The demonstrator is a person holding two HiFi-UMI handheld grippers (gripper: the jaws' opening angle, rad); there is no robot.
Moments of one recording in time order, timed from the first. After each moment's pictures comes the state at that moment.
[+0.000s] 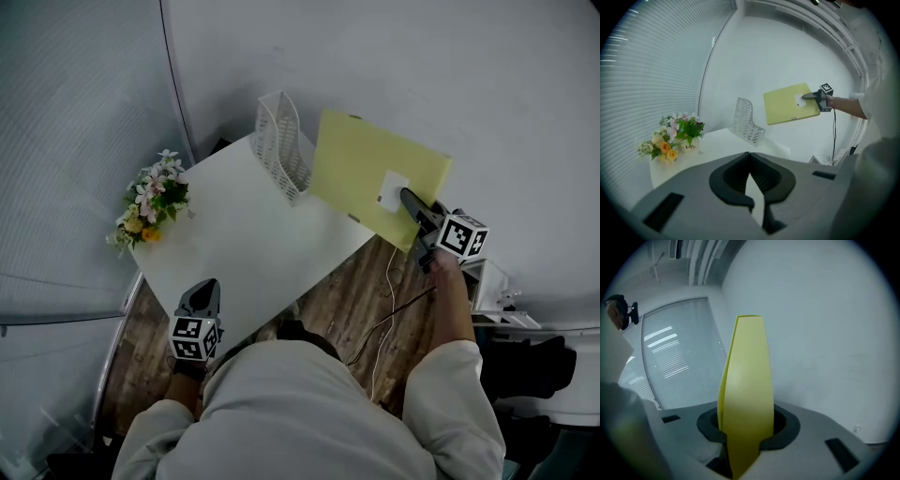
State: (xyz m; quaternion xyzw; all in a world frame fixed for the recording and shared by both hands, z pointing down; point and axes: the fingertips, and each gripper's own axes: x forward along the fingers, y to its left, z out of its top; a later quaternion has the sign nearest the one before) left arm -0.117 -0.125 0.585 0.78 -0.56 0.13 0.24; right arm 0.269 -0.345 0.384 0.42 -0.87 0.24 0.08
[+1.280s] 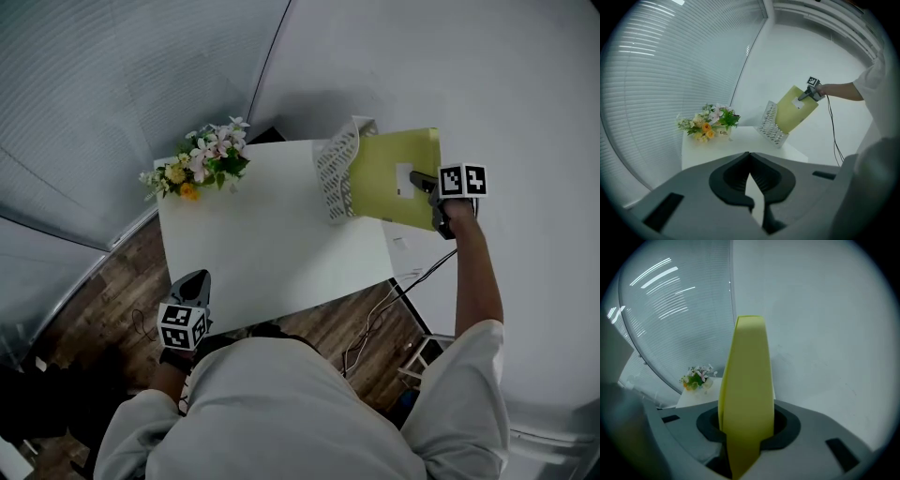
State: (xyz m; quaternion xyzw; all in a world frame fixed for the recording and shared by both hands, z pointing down) left arm -0.206 -0.070 0.624 0.68 -0.66 0.06 0.31; right arm 0.088 -0.487 0.411 0.34 -0.81 0.19 0.45
